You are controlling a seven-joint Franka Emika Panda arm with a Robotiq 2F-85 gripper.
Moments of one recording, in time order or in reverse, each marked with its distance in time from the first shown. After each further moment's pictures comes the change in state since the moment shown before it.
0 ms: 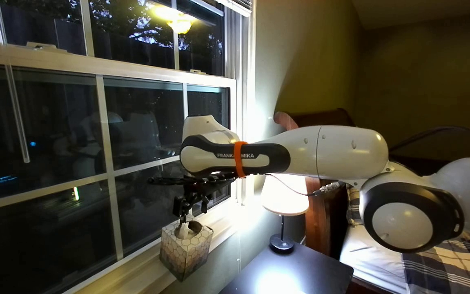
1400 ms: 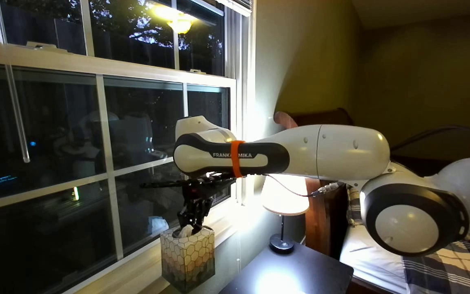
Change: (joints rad) arm 0.033 -0.007 0.002 0.009 0.000 -0.175 -0.001
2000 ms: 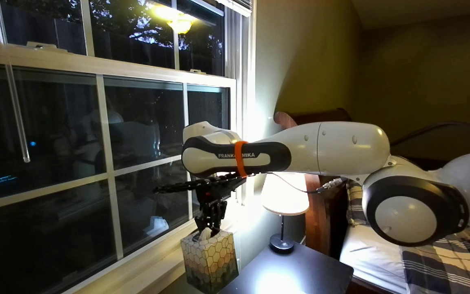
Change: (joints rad) arm -0.033 -0.030 -0.028 -0.087 -0.004 -0.089 -0.038
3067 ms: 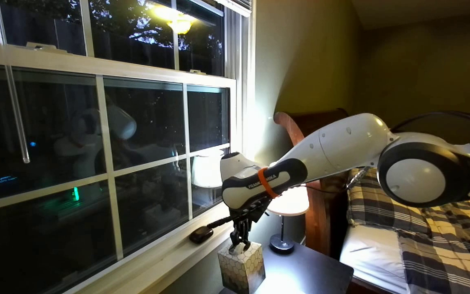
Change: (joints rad) arm -0.124 -0.173 -0.044 -0.592 -0.078 0.519 -0.171
